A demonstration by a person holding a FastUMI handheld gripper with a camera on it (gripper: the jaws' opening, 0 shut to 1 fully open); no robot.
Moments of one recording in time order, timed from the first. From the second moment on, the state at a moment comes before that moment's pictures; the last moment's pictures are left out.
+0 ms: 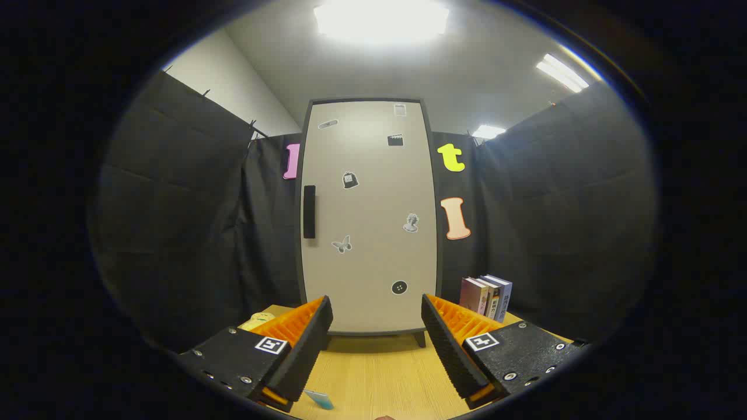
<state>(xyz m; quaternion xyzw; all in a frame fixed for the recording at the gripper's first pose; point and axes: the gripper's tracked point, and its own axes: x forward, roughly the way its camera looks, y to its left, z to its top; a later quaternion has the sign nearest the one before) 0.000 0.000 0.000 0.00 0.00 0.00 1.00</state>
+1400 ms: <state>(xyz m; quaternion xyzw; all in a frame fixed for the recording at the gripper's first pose) 0.056 0.018 0.036 0.03 0.00 0.03 1.00</state>
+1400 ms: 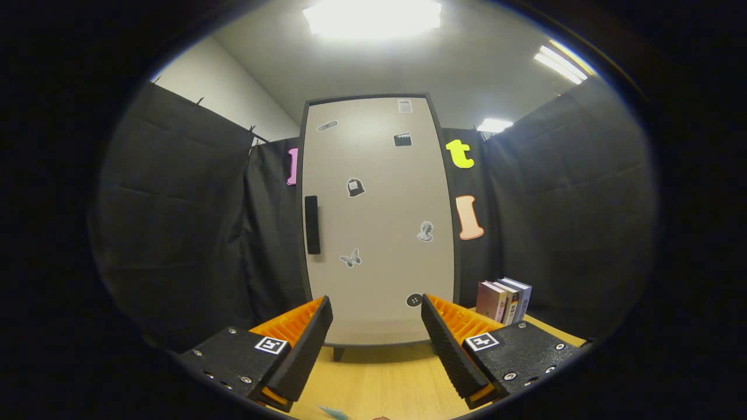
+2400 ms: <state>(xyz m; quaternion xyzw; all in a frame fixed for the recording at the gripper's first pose) 0.212 0.107 0.110 0.03 -0.03 0.12 0.99</state>
